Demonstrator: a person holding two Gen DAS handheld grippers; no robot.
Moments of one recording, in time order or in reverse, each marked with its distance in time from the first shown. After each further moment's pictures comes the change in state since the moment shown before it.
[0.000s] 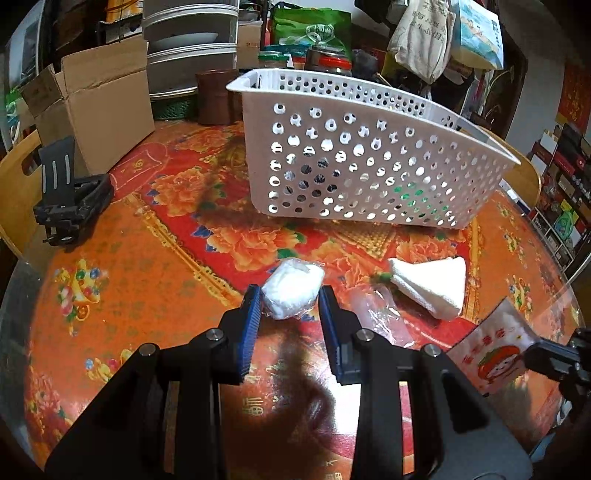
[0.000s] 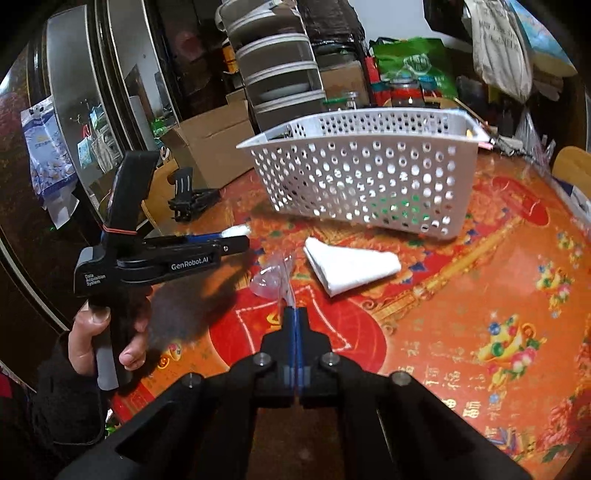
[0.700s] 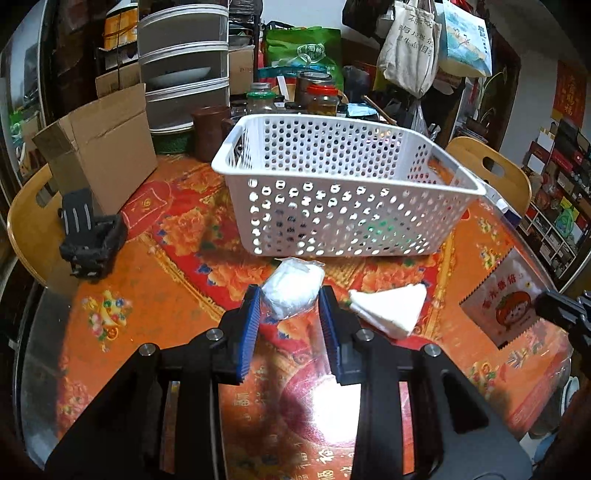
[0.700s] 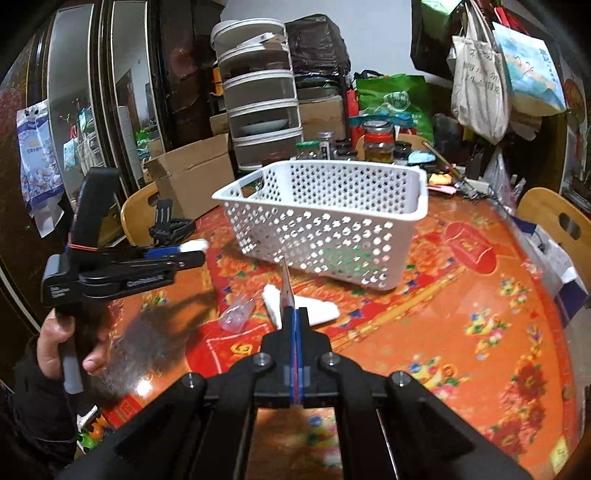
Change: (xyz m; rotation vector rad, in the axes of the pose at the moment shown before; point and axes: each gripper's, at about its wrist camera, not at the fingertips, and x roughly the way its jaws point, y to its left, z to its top) left arm -0.057 -0.032 0.032 0.042 -0.042 0.024; right arm -0.062 -0.016 0.038 -0.049 -0.083 -0.128
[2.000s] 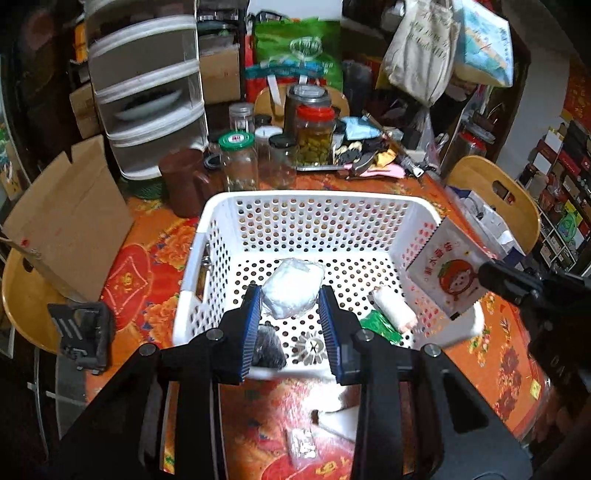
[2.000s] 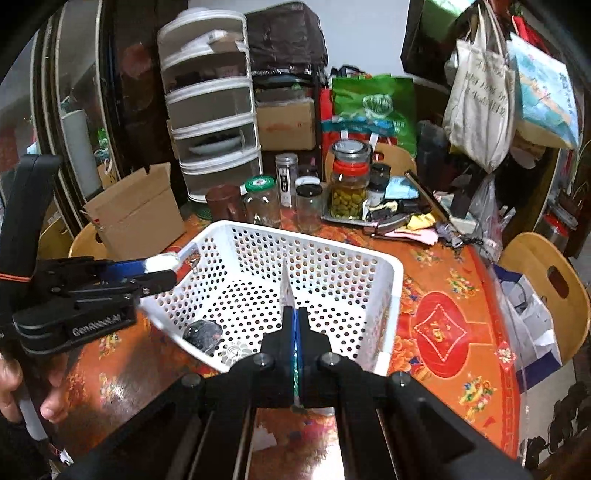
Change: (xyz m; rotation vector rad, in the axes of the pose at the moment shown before) left arm 0.051 -0.033 0.190 0.009 0.123 0.008; right arm 0.101 -0.051 0.174 0.015 0.114 -0.112
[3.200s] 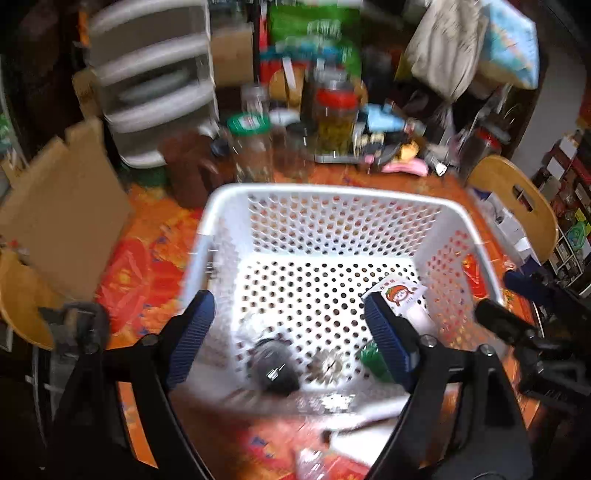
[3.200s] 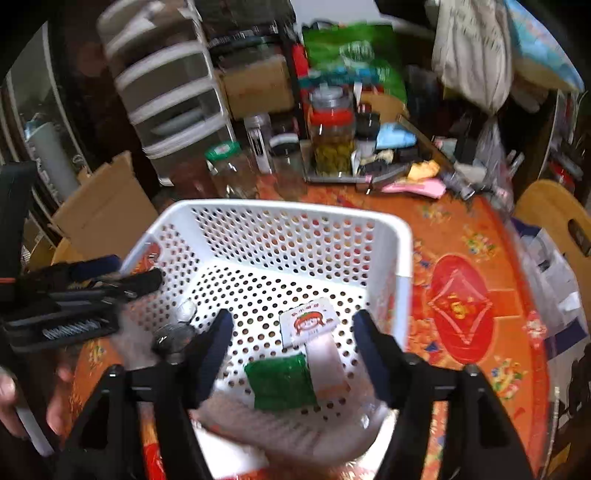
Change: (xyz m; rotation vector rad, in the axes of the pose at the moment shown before) left arm 0.029 0.021 -0.003 -0.028 0.008 0.037; right arm 0.029 -0.034 -0.011 0.107 0.062 0.028
